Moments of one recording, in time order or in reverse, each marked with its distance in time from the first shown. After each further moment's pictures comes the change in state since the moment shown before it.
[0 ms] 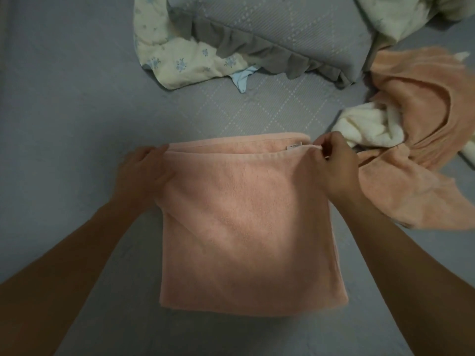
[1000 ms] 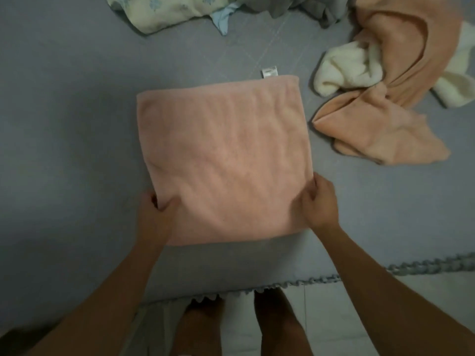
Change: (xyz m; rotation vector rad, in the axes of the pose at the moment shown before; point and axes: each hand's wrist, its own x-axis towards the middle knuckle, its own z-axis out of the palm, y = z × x) left_hand -0.168 0.014 0.070 -0.598 -0.039 -0.643; right_hand -0.170 0.075 -0.016 -0.236 -0.187 0.392
